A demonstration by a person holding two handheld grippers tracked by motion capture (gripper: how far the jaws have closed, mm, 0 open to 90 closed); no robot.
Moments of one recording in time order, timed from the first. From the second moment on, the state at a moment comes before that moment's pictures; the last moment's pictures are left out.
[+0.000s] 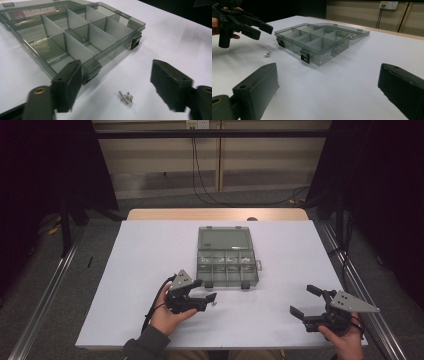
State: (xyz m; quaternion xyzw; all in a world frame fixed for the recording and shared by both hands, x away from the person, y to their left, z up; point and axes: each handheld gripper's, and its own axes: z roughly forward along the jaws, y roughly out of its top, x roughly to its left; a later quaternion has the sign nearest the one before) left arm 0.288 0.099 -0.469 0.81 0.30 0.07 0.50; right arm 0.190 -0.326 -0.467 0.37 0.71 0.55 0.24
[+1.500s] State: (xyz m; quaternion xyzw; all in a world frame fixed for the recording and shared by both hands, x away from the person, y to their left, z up) left arm 0.287 0.084 -0.482 0.85 0.32 0.04 0.43; right arm 0.190 -0.326 -0.467 0.37 0.71 0.55 0.23
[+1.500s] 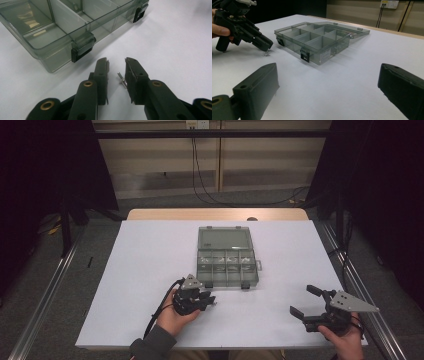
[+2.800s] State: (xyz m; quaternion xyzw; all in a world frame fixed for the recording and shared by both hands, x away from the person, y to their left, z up) left arm 0.295 0.089 -0.470 0.83 0.34 0.03 0.44; right arm 0.190 -0.327 -0.466 0.36 0.71 0.55 0.24
